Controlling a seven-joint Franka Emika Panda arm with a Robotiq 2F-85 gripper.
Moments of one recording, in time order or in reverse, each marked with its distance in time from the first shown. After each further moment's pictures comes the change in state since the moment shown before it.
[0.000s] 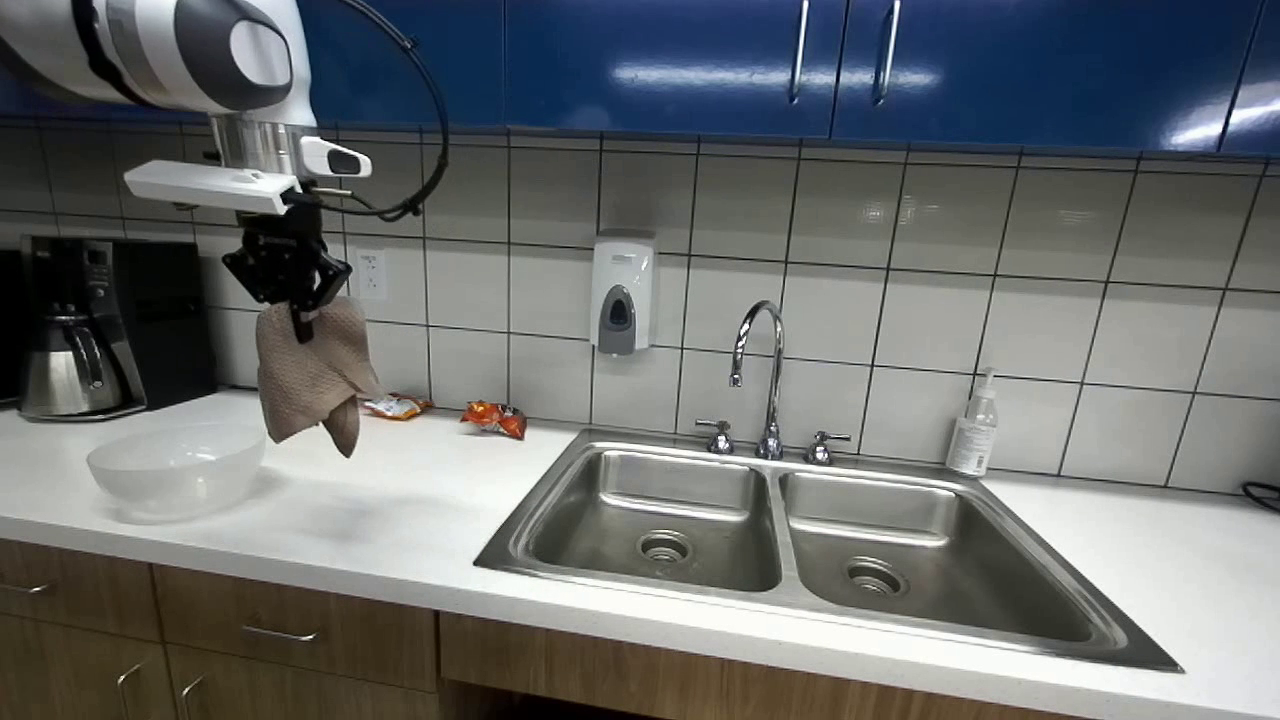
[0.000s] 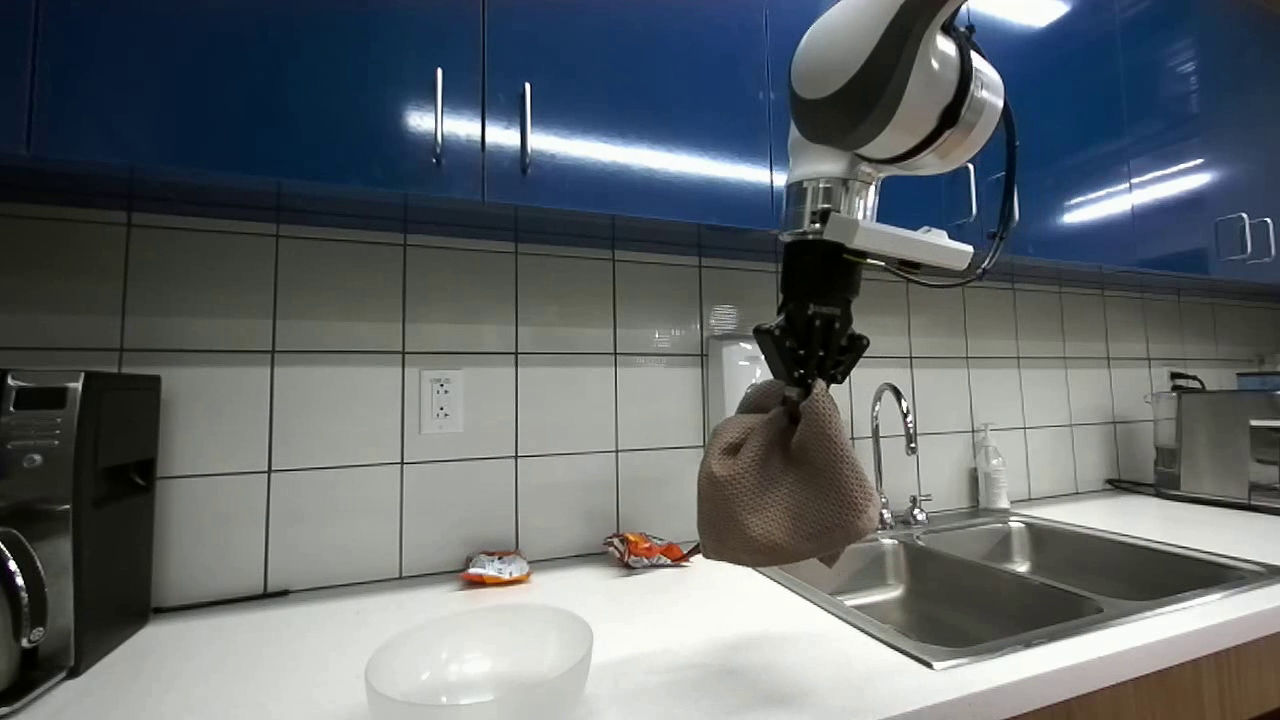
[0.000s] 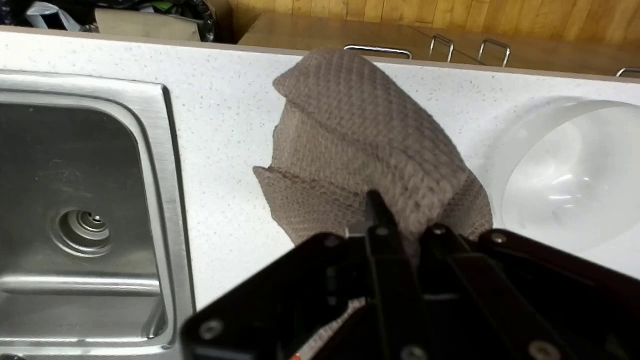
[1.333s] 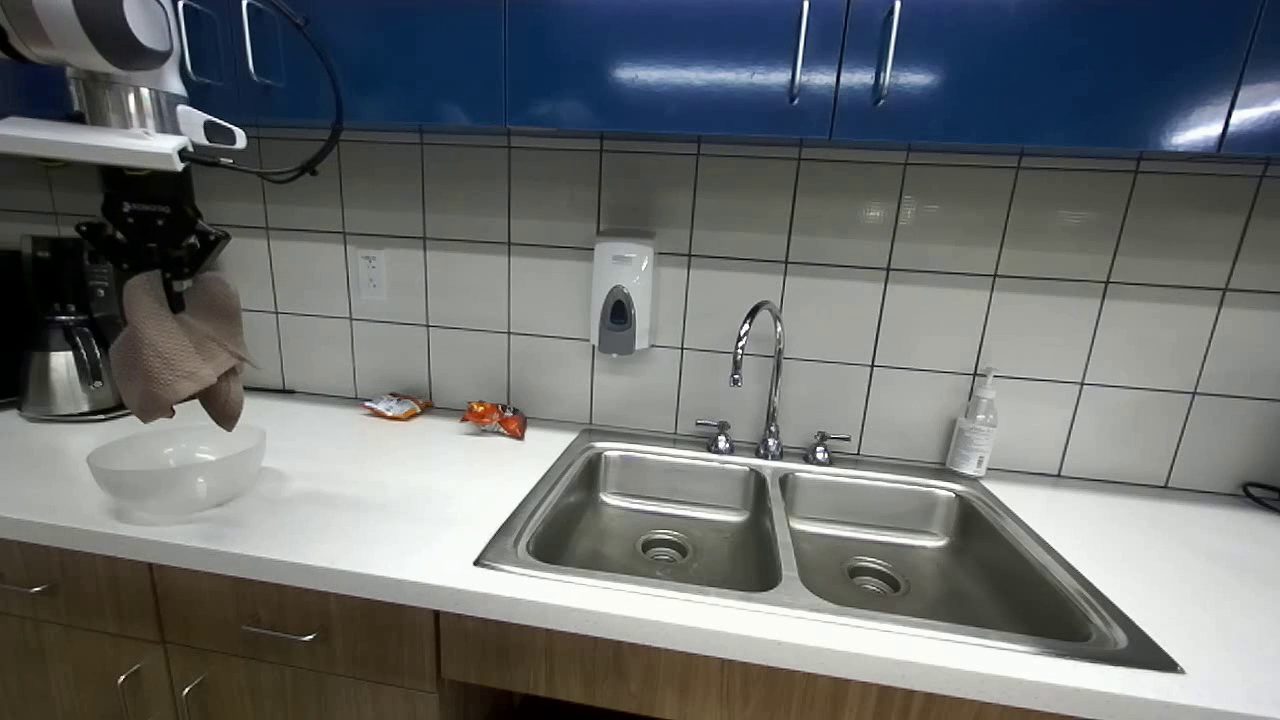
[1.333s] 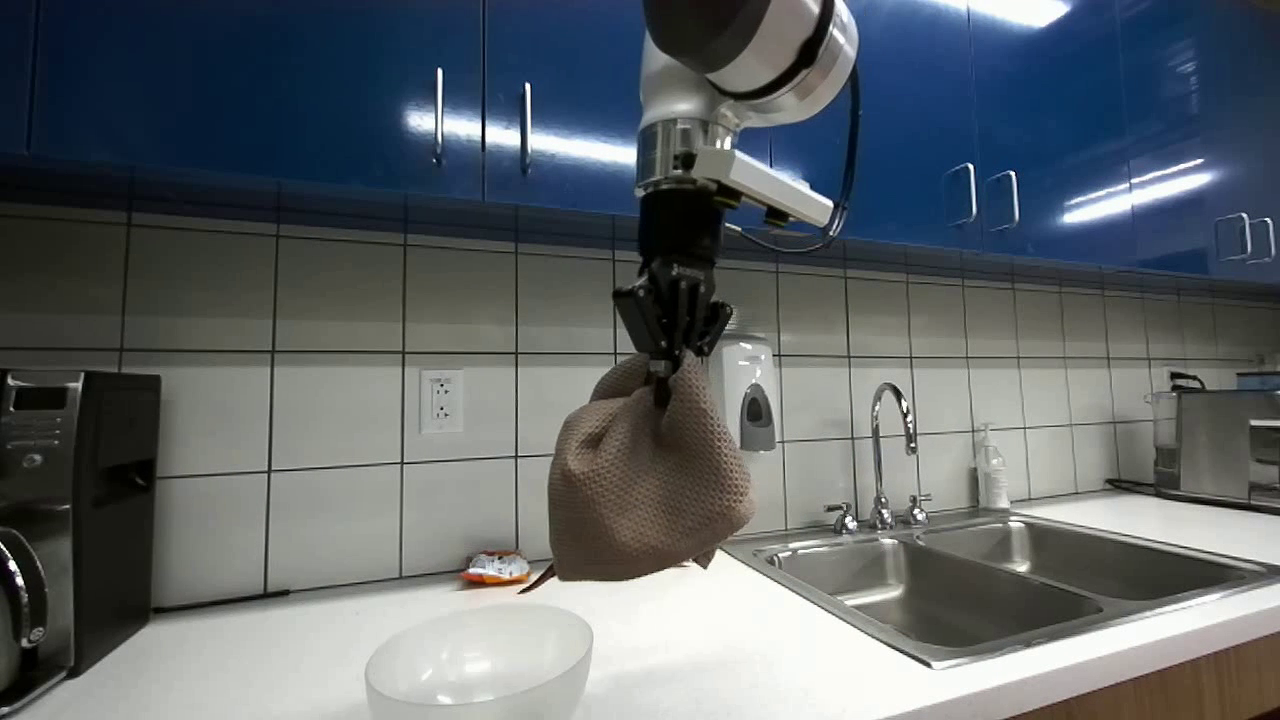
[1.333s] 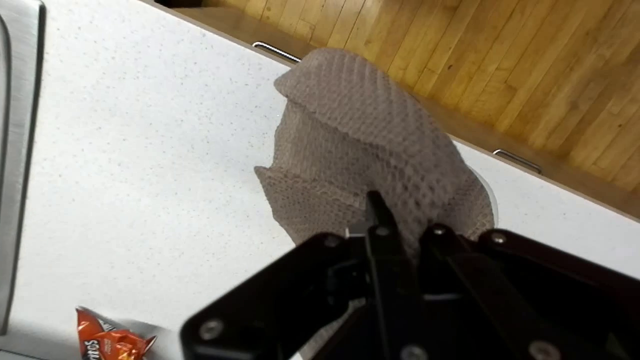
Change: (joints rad) arm 0.118 0.165 0.166 0.252 -0.007 -0.161 -0.033
